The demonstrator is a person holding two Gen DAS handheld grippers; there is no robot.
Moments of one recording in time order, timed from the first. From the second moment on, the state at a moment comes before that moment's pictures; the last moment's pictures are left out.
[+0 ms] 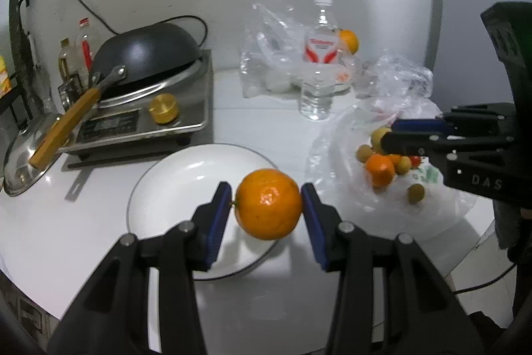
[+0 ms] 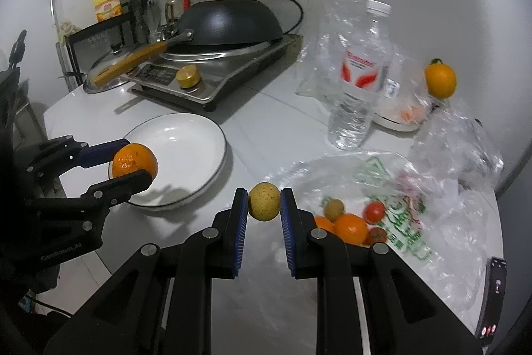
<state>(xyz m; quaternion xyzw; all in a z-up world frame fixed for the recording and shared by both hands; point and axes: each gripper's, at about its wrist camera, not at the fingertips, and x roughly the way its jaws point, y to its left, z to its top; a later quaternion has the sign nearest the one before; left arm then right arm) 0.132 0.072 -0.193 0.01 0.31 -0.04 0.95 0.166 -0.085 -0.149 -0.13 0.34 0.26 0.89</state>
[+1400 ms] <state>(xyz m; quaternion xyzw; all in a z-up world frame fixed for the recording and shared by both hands) 0.181 0.169 -0.243 -0.01 0.35 0.01 0.94 0.225 0.044 -0.187 -0.15 0.37 0.33 0.86</state>
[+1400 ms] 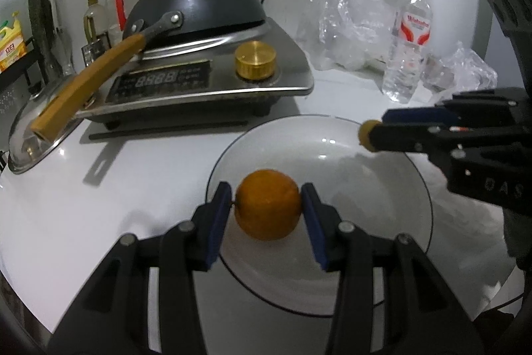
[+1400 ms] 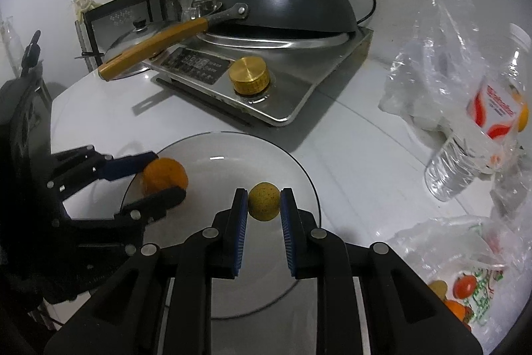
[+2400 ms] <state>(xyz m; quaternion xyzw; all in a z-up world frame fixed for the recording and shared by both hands) 0.177 0.180 -0.249 -0.05 0.34 0.00 0.94 0.254 0.110 -0.217 -0.13 0.43 0.38 0.81</state>
